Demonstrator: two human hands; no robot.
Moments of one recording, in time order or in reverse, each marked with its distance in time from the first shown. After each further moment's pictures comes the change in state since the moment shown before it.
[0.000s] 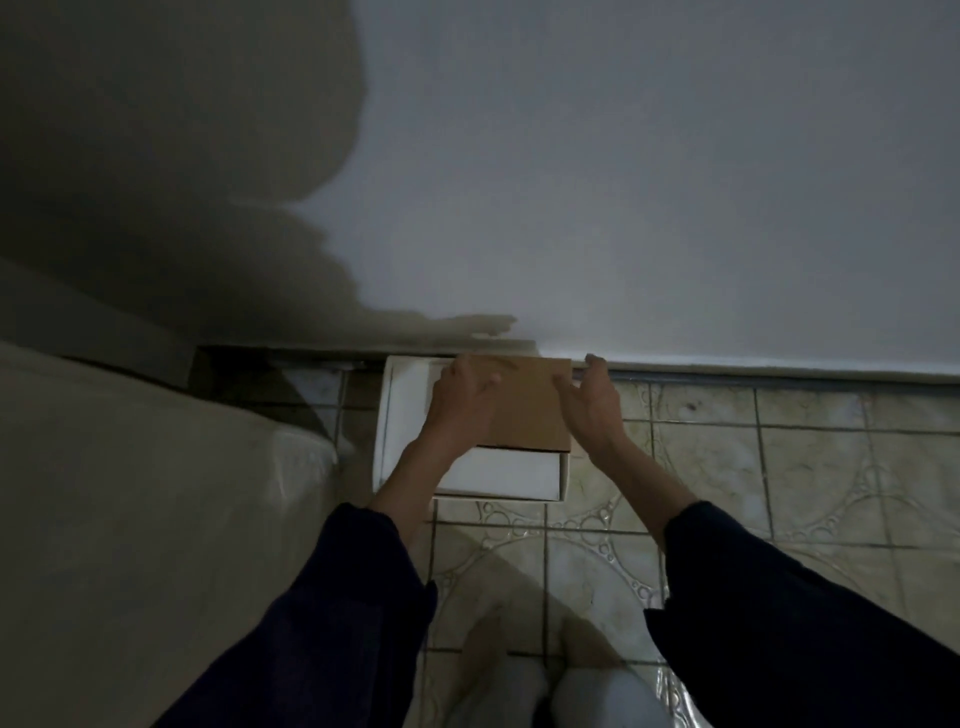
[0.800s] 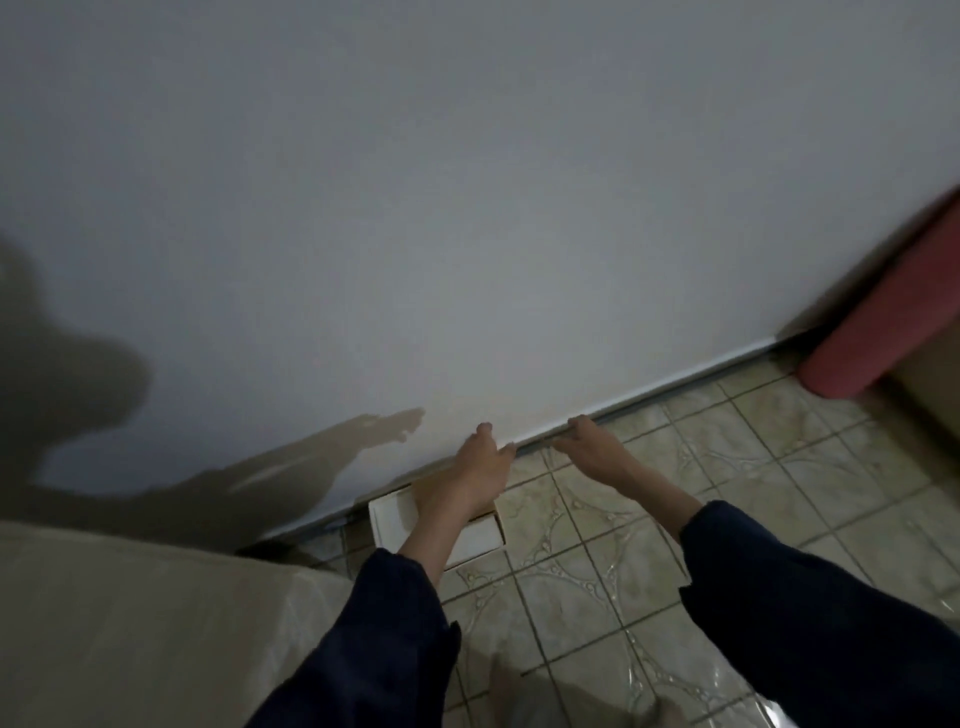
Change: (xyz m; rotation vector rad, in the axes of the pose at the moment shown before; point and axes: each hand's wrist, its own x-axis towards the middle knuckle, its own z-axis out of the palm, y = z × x) left_hand -0.280 0.244 -0.072 0.318 -0.291 0.257; right_hand -0.269 -0.107 -0.266 -0.064 0.005 0.059
